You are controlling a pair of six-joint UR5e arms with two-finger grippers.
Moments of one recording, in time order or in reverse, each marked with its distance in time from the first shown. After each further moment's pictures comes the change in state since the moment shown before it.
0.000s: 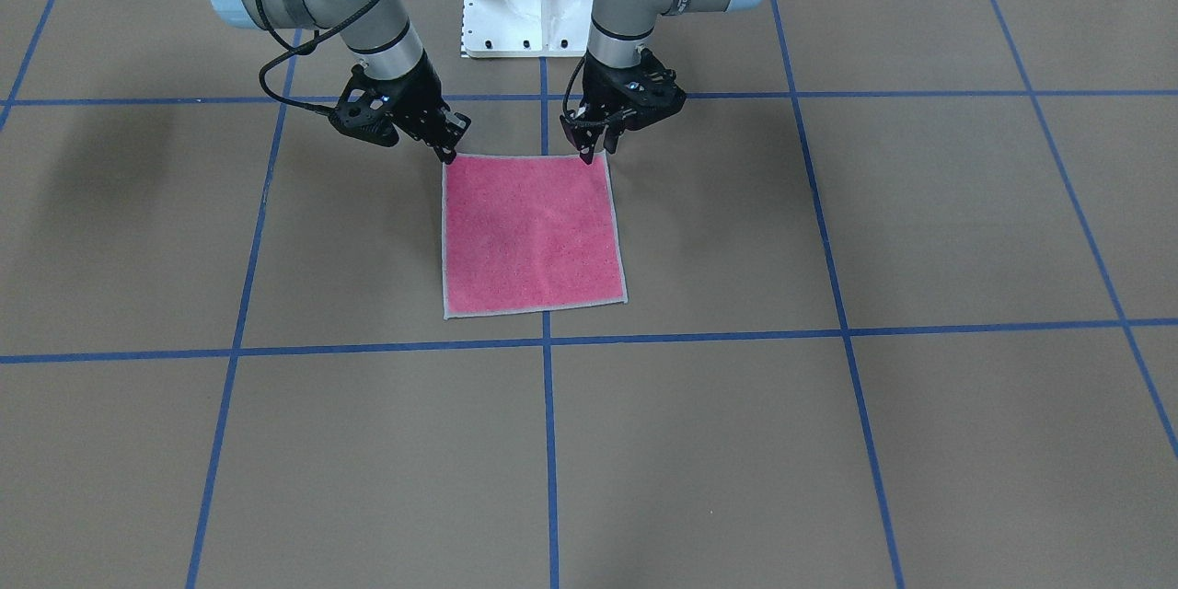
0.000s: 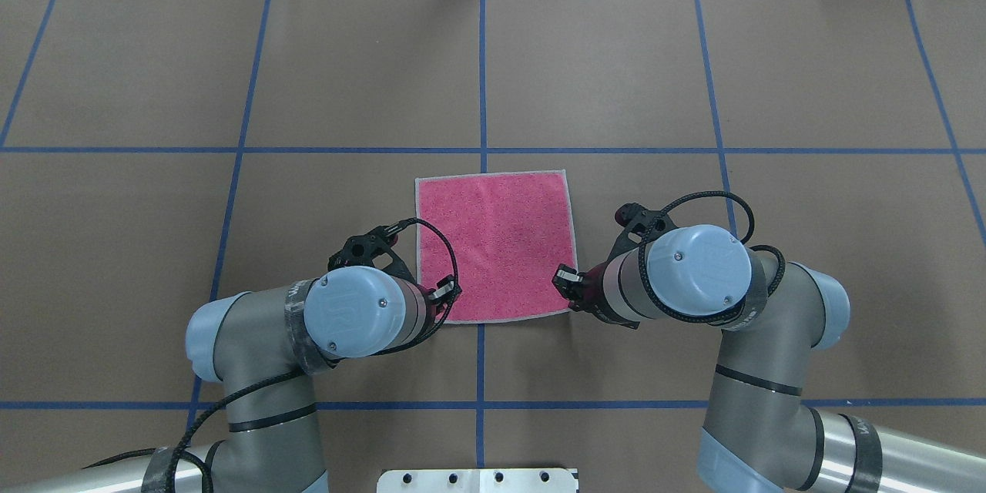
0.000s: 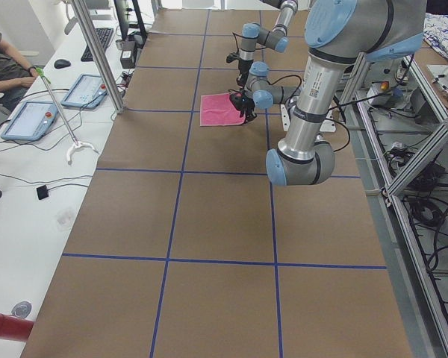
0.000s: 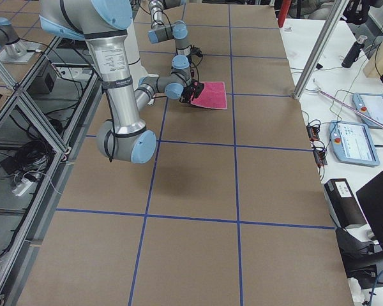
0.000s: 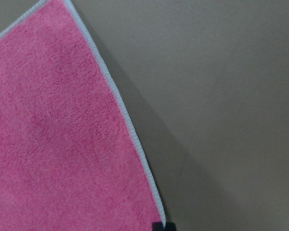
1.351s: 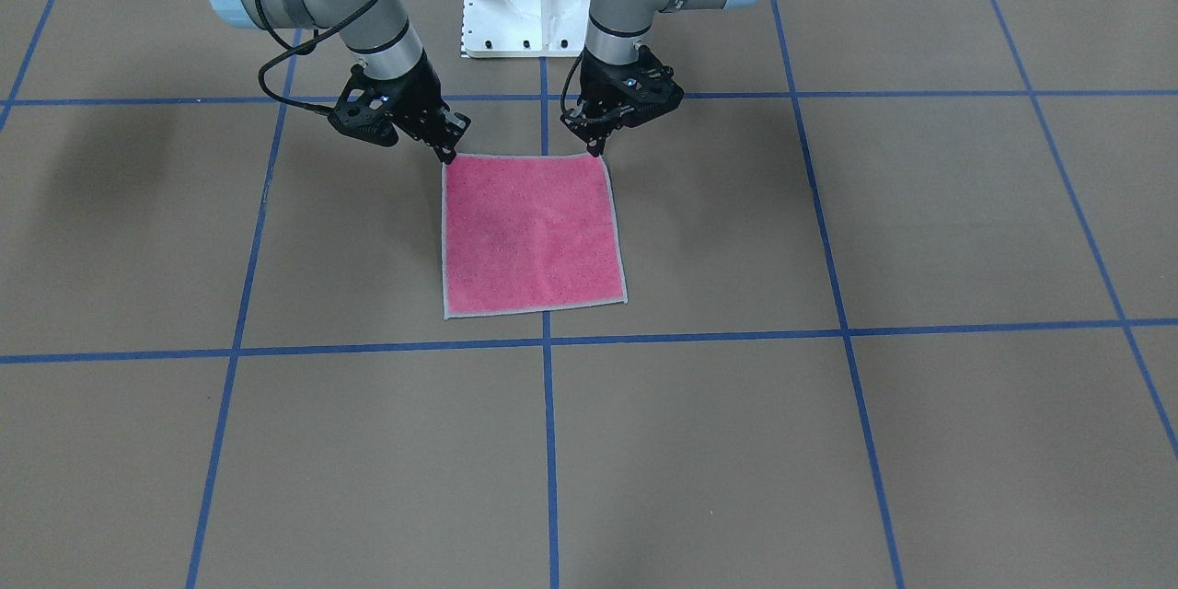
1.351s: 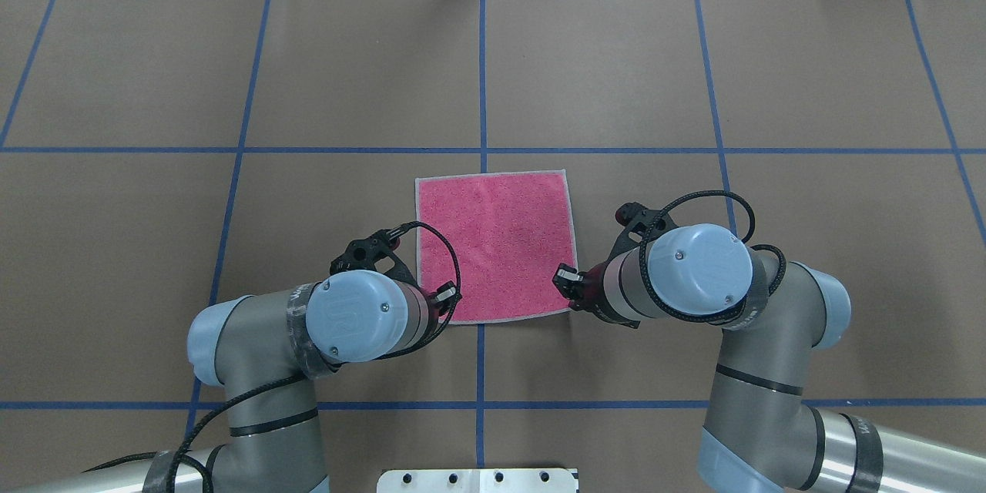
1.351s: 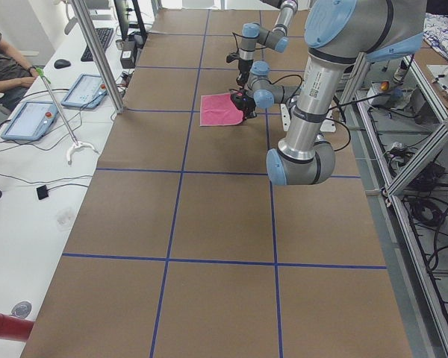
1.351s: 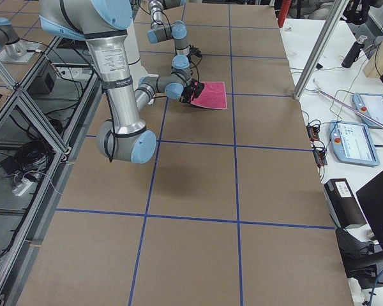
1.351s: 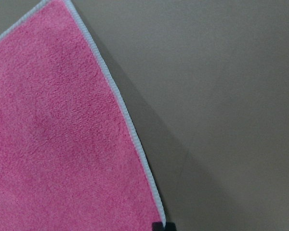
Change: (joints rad) left arm 0.006 -0.003 -0.008 0.002 0.000 -0.012; right arm 0.002 -0.001 0.002 0.000 0.001 0.000
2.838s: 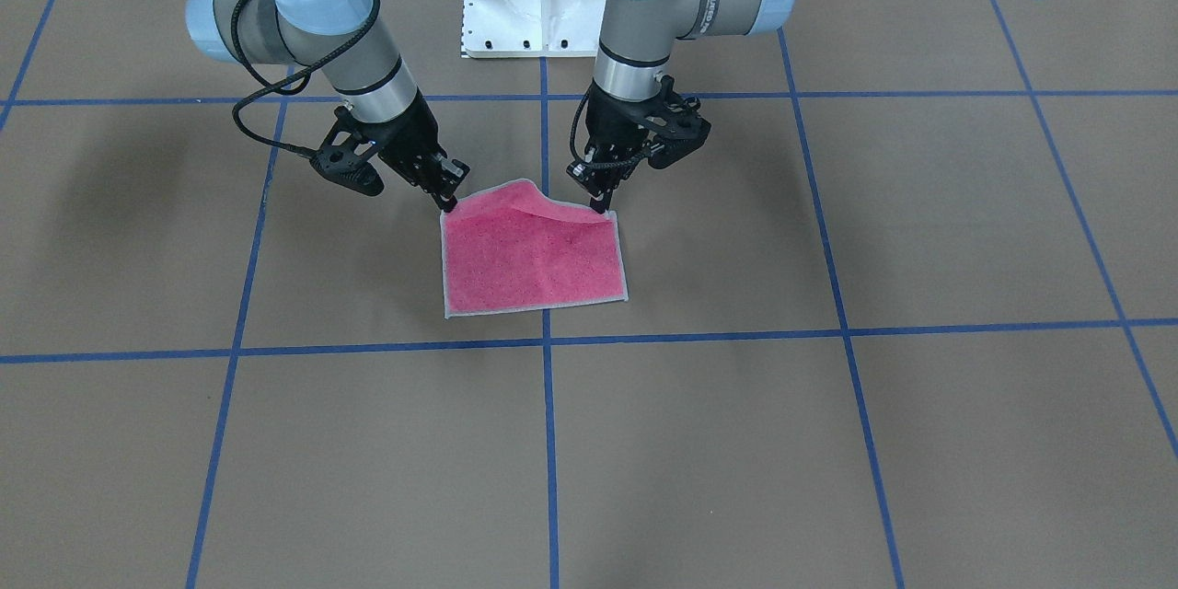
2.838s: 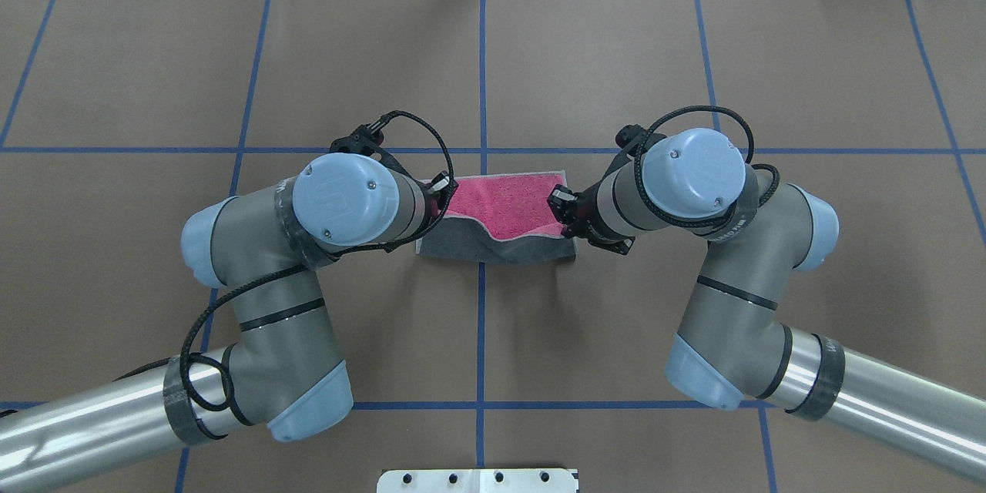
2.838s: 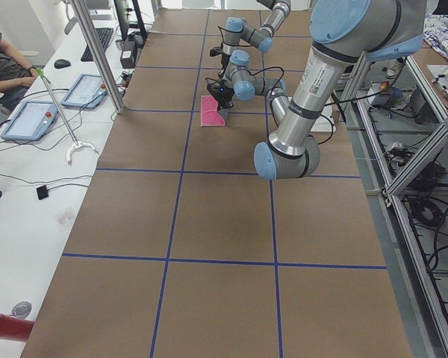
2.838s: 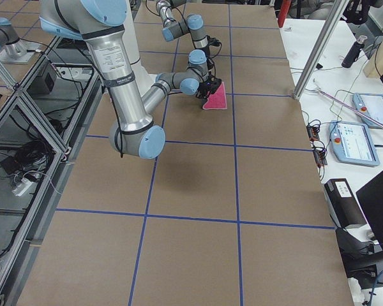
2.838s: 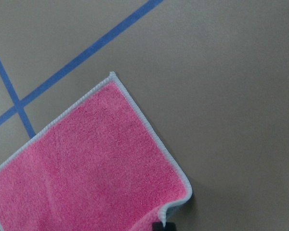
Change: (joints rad) left arm -0.180 -0.090 0.091 -0.059 -0.004 -0.049; right arm 0.154 0.121 -0.119 0.004 0.069 -0.008
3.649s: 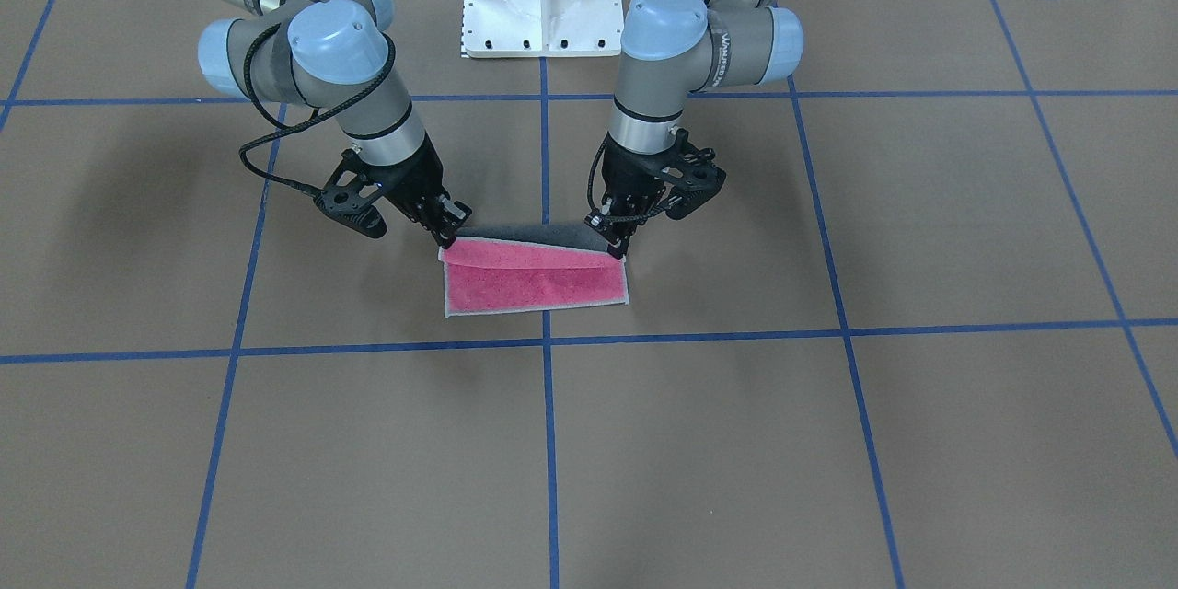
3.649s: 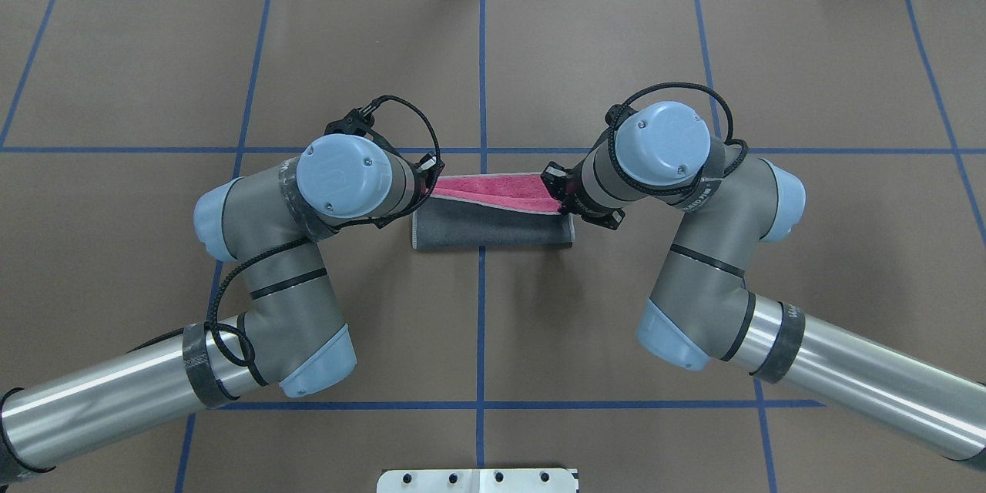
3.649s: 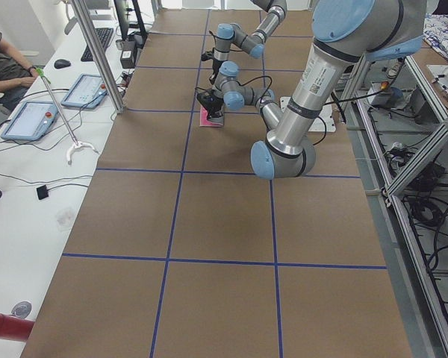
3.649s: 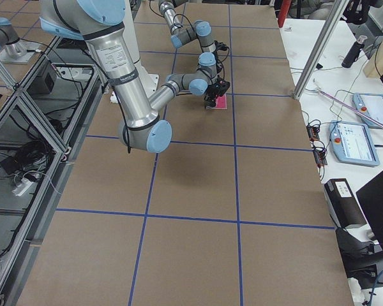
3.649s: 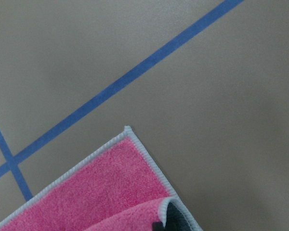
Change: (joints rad) left arm -0.039 -0.007 0.133 -0.109 0.000 0.020; right arm 0.032 0.087 -0.141 0.000 0.000 -0.012
